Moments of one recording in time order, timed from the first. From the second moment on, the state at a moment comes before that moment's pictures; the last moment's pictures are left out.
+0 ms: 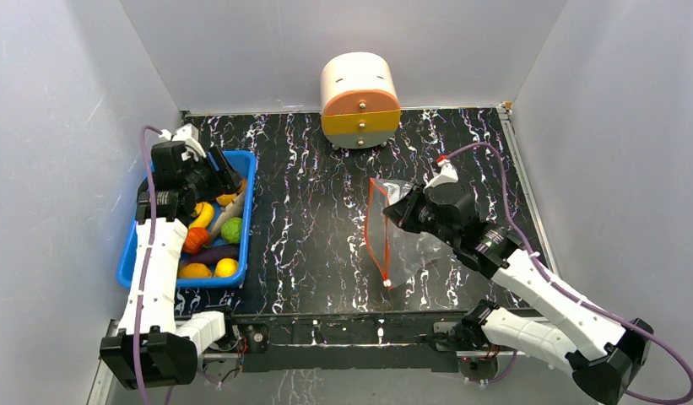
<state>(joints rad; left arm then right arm) 0.08 1.09 1.13 -0.72 0.12 -0.33 0.71 0.88 0.85 -0.41 0.11 0.80</state>
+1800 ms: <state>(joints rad) -0.42 1.02 0.65 0.10 0.79 -0.98 0.72 1.18 0.92 -0.11 -0.10 0.99</state>
